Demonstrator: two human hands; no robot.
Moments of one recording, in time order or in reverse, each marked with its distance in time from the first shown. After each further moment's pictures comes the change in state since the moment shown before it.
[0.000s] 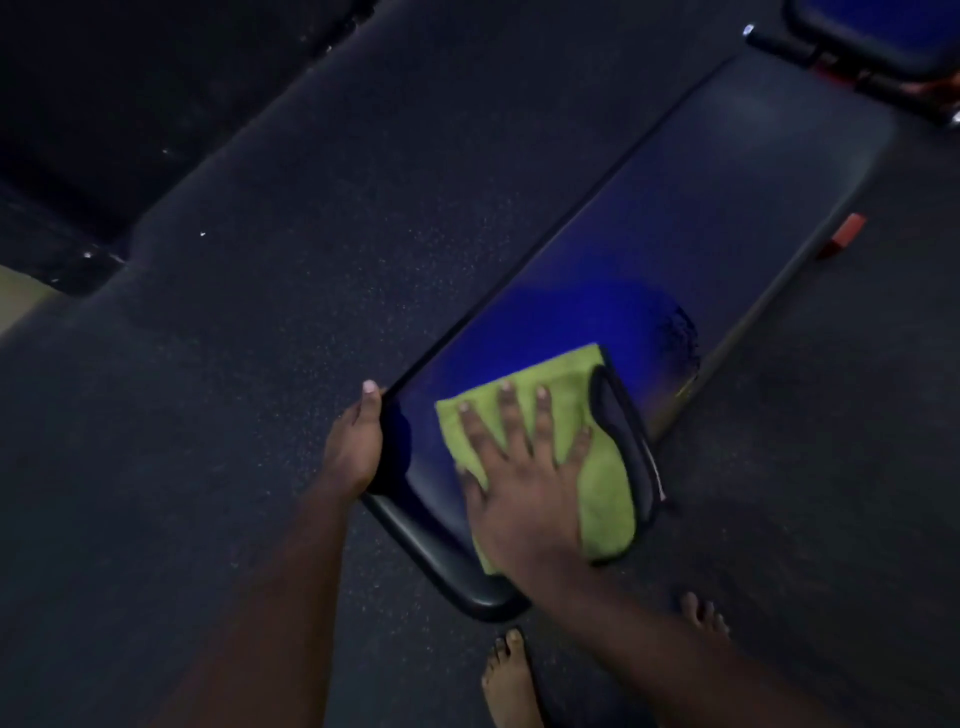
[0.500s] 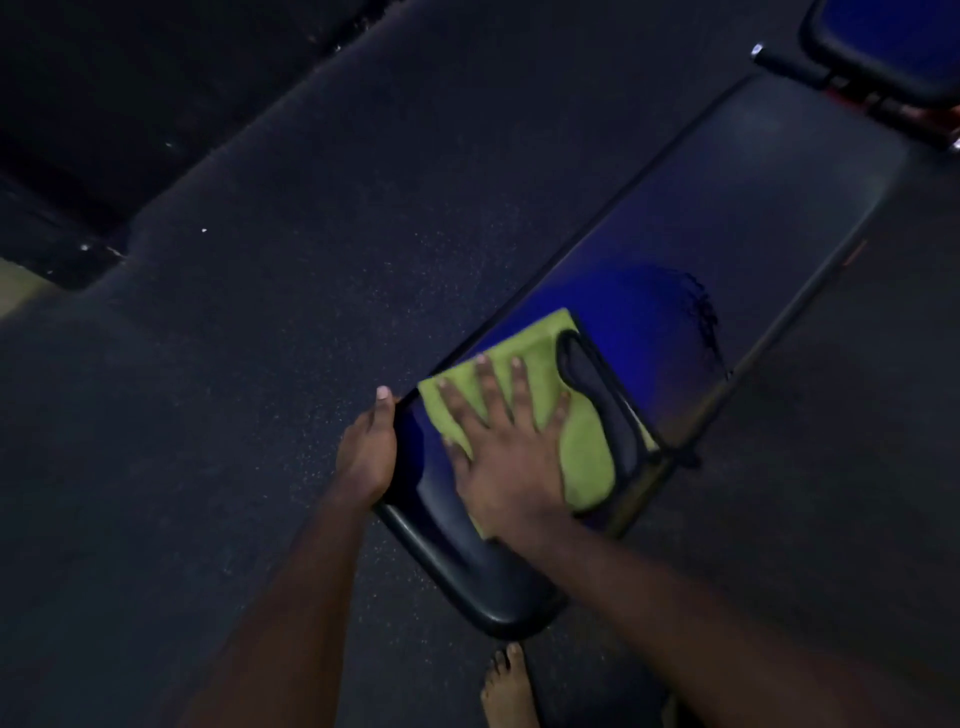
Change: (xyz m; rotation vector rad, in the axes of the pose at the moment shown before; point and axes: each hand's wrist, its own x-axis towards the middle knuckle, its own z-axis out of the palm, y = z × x) left_hand -0.001 0.004 -0.003 -0.005 0.007 -0.019; right_hand 0.055 -0.018 0.004 -0.019 -0.020 -0.124
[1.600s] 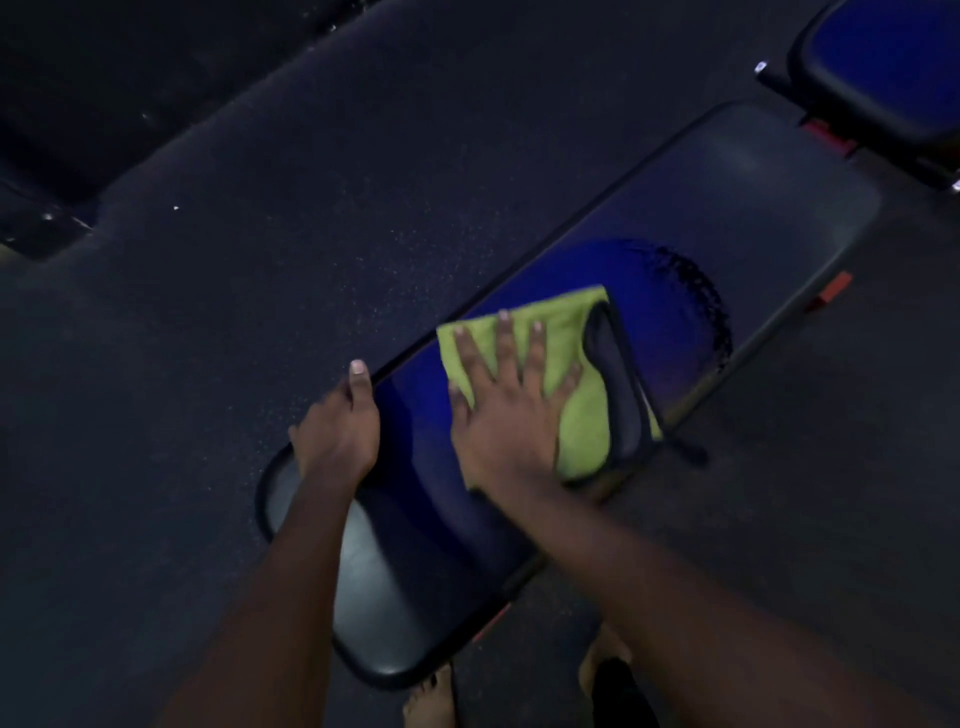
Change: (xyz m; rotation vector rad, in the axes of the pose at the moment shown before) left_hand 0.003 0.078 0.070 0.378 0.228 -0.015; right_hand 0.061 0.102 -0.026 0.029 0.017 0.123
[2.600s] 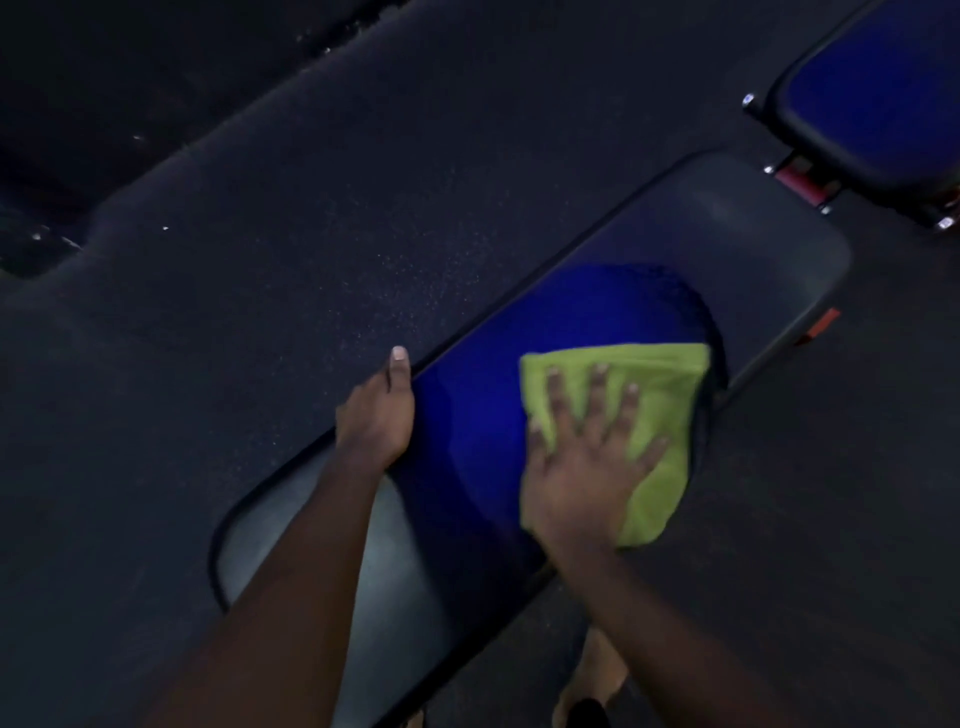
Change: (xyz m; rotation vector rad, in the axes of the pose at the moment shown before) left_hand 0.023 0.094 0.017 -0.140 -0.126 0.116; right_hand 0.000 0.097 -0.031 0.006 0.066 0.307
